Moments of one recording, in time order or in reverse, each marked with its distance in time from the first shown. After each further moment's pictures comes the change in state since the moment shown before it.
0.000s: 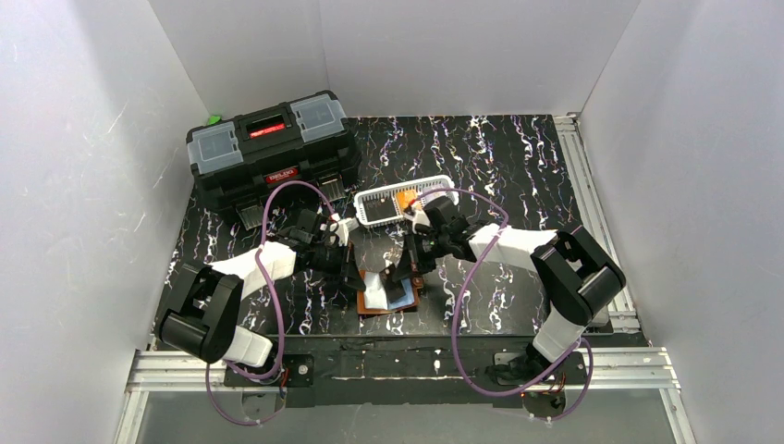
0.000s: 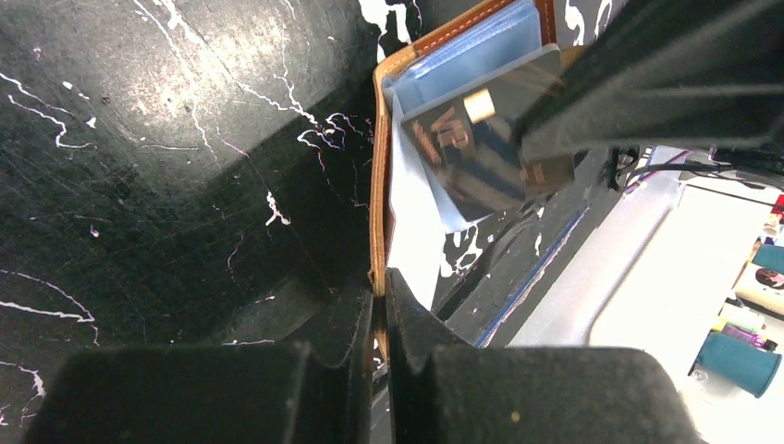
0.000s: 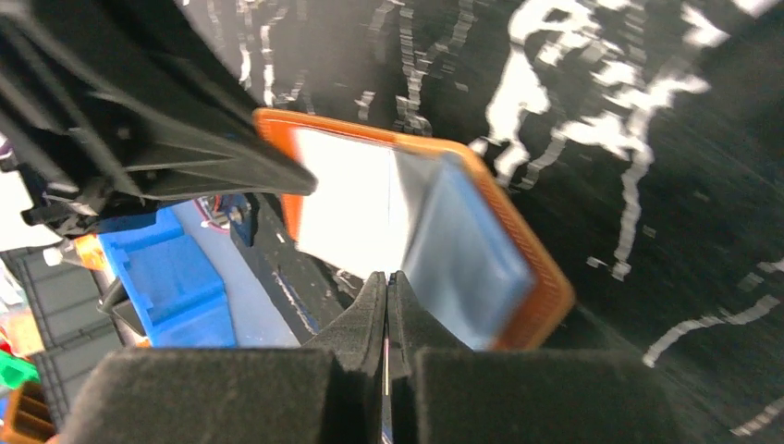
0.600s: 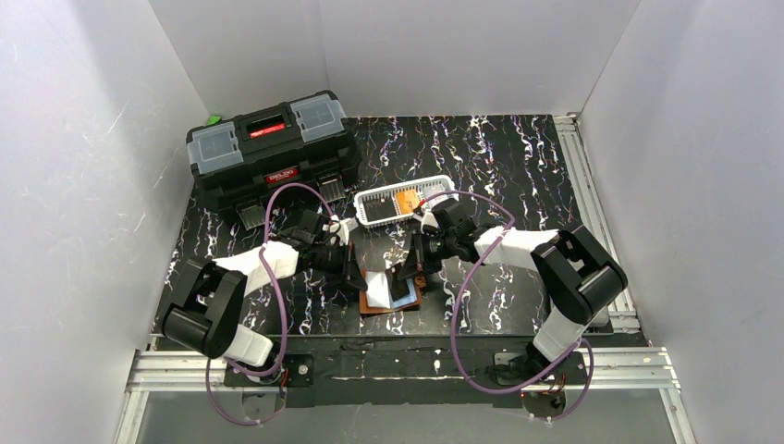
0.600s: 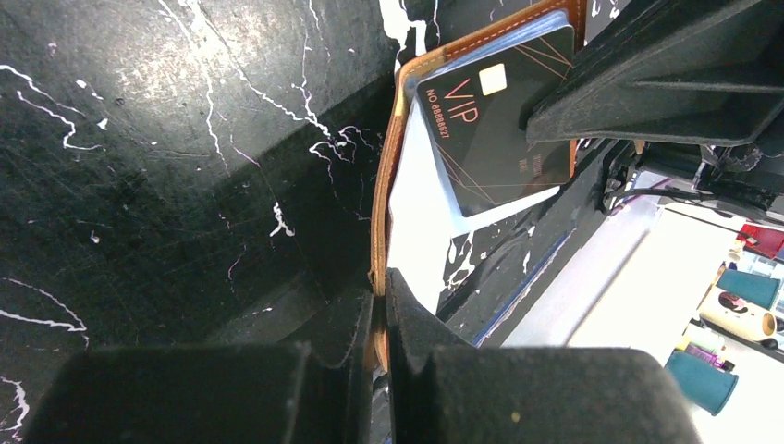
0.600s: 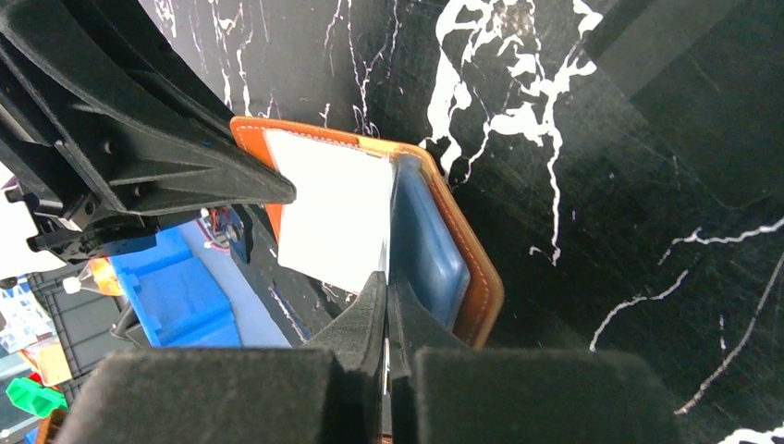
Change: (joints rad) left arm -0.010 0.026 -0.001 0.034 -0.018 -0.091; right arm -0.066 0.002 -0.098 0.097 0.000 0.057
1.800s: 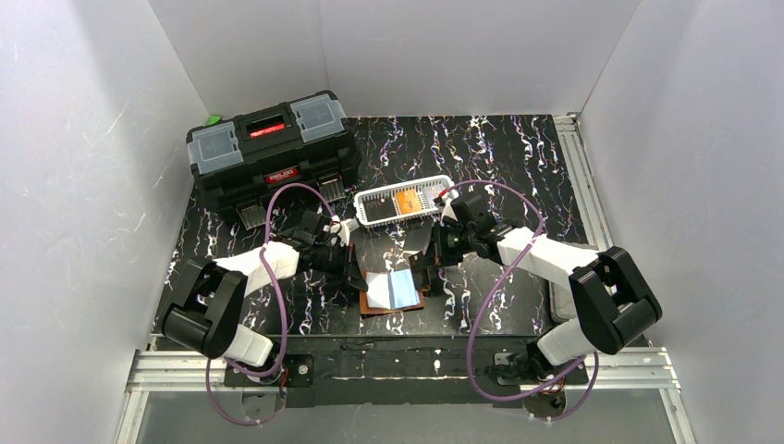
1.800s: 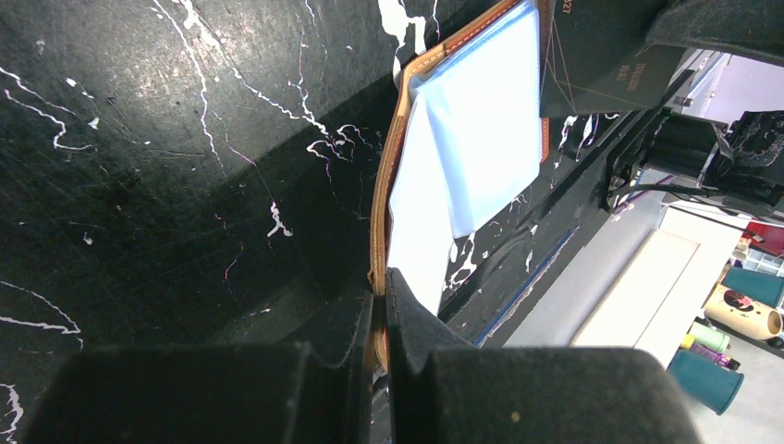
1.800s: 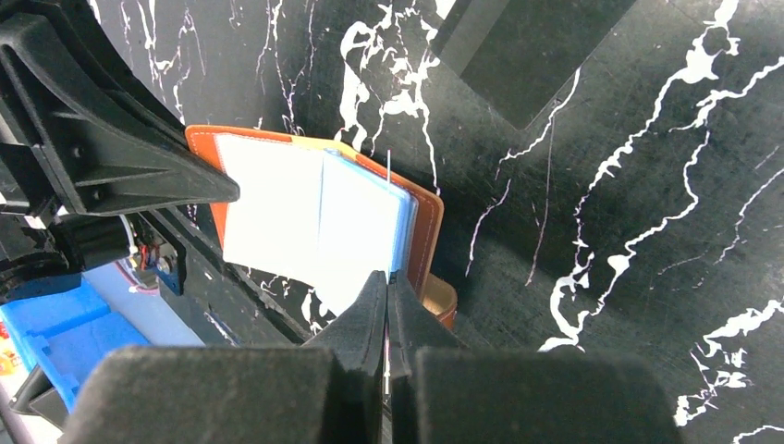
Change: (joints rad) left arm -0.011 0.001 -0.003 0.003 -0.010 0.000; right arm -0.066 -0.213 -0.015 -0.217 0.201 -0.138
